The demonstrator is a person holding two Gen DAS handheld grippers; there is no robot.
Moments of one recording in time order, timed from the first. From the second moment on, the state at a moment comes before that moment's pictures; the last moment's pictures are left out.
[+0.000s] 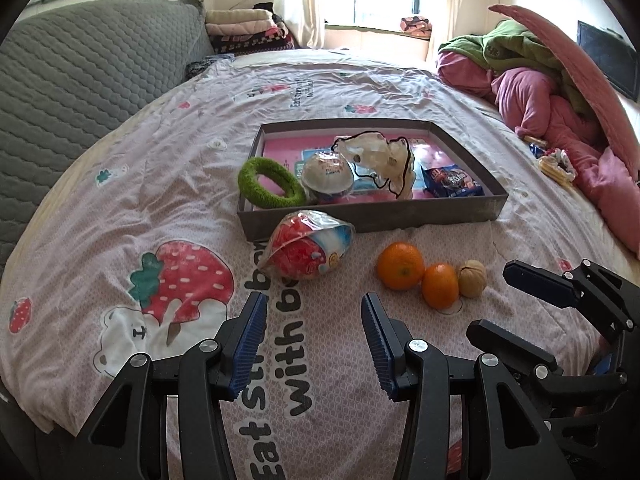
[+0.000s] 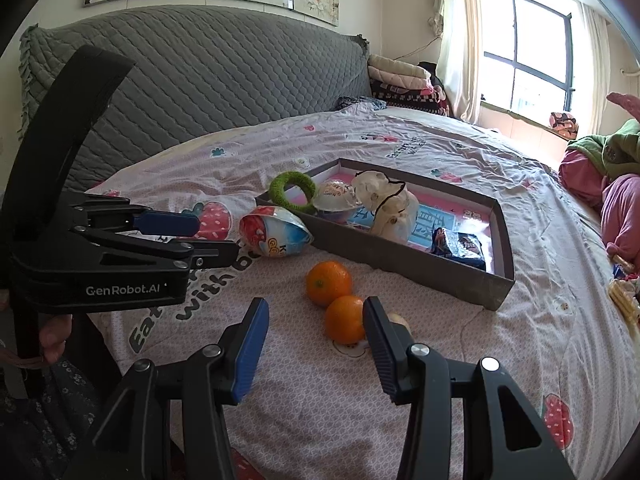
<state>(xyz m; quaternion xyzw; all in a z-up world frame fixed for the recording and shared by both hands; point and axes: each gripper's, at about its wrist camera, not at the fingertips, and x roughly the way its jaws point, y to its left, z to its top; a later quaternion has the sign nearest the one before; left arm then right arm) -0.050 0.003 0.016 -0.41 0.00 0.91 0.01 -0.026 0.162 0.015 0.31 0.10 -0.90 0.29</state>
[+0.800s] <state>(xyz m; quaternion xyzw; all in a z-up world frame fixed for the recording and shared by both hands) -0.050 0.000 0.003 -0.43 0.00 0.90 0.01 -0.044 0.184 -0.007 0.38 0.06 -0.89 0.26</state>
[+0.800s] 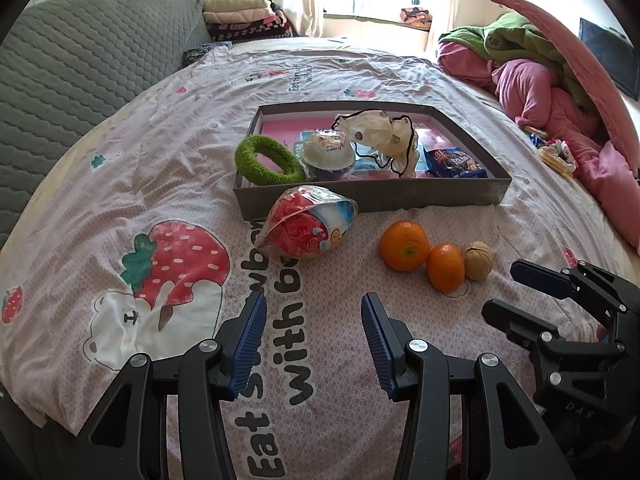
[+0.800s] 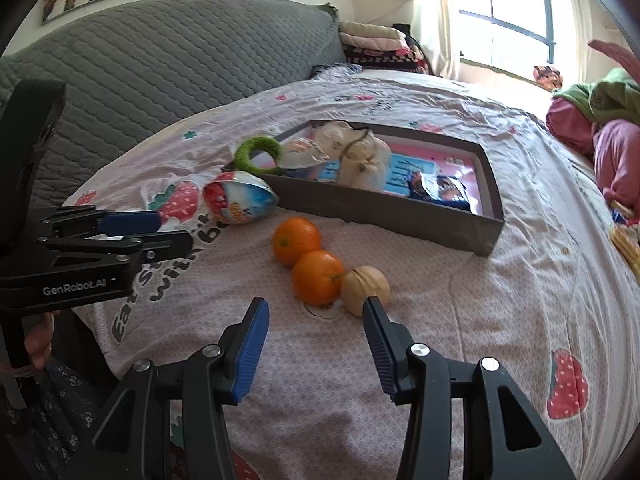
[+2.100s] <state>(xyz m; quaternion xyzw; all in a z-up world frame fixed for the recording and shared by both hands) -0.072 -0.026 -0.025 -0.42 -0.03 0.91 0.04 -0.064 0.194 -0.026 0.42 0.05 -0.88 0.21</state>
